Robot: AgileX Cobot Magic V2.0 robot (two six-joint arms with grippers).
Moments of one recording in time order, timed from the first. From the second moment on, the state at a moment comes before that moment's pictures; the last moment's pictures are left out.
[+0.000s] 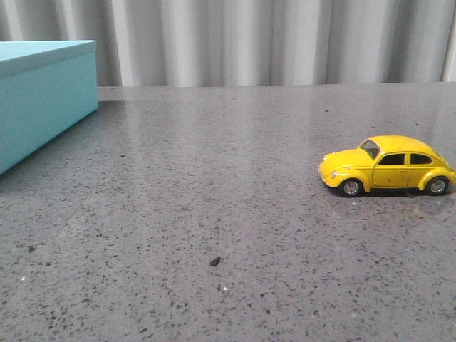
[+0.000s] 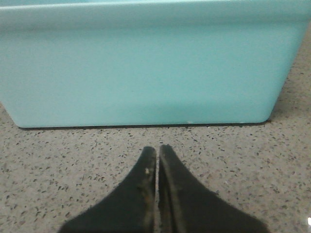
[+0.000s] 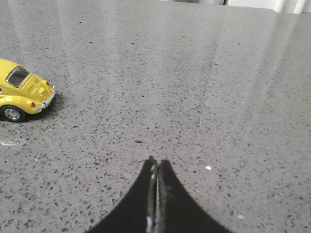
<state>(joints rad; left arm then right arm) -0.03 0.00 0.00 0.03 0.33 -0.06 -0.02 -0.01 0.01 -0.20 0.33 0.10</state>
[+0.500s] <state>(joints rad) -0.03 0.00 0.00 0.03 0.32 -0.06 -0.02 -0.01 0.01 -0.20 0.33 0.10</state>
